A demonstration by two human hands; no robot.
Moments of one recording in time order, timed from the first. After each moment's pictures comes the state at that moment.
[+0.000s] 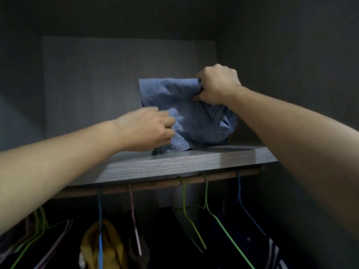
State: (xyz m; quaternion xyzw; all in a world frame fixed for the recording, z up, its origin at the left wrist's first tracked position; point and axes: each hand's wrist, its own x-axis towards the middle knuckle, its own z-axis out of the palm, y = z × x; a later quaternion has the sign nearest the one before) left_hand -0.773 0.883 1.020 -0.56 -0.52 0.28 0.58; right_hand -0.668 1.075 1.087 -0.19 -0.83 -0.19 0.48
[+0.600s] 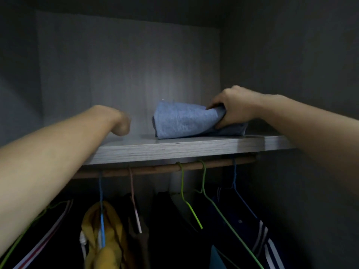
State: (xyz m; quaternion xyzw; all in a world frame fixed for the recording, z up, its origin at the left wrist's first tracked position) left_hand -0.820 0.863 1.023 -0.26 -0.92 0.20 0.19; right_hand -0.623 1.087 1.035 -0.10 -0.94 -0.20 0.26
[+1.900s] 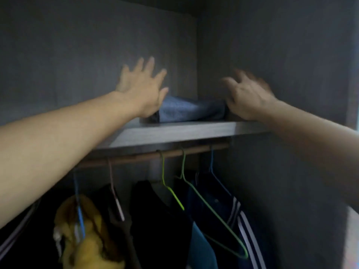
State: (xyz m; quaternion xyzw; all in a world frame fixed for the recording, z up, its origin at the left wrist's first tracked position) left_hand -0.753 0.916 1.013 -0.39 -0.78 -0.01 0.49; right_hand -0.573 1.122 0.996 -0.28 -0.84 -0.25 0.40
